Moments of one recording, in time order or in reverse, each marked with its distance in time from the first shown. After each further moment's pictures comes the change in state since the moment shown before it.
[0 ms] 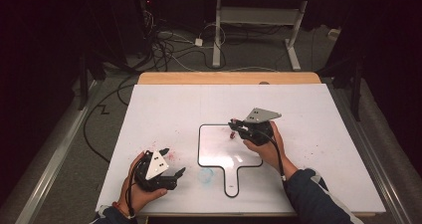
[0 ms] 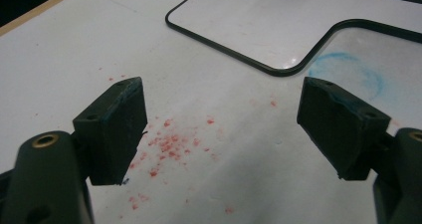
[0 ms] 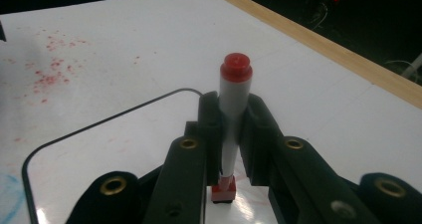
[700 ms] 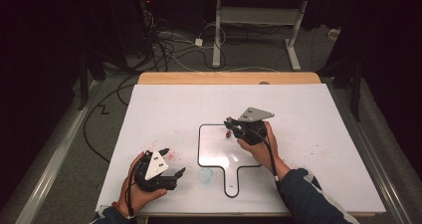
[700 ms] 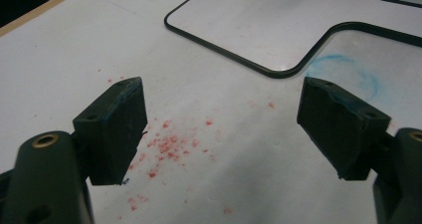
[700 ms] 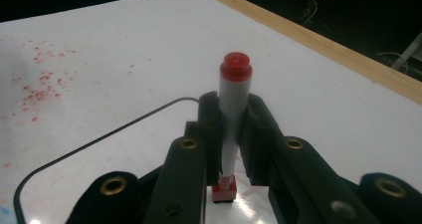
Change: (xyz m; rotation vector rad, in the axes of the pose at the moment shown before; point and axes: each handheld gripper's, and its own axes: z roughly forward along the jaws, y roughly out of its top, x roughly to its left) left arm 0.000 0.000 -0.001 -0.007 -0.007 -0.002; right arm 0.011 0.008 0.012 0.009 -0.041 0.033
